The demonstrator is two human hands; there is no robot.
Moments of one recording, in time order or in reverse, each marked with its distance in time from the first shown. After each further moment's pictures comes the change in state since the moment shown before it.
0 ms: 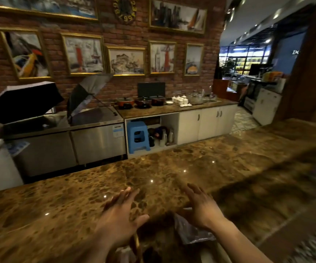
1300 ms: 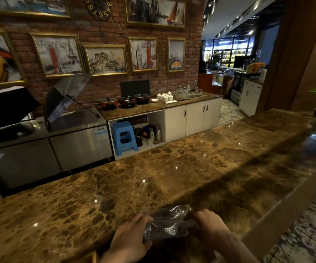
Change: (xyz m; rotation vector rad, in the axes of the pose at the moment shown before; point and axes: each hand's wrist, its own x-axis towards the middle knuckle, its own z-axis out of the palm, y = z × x) left_hand 0.046 0.102 0.099 0.144 -0.148 0.227; right_hand -0.016 0.137 0.003 -0.066 -0.126 0.071
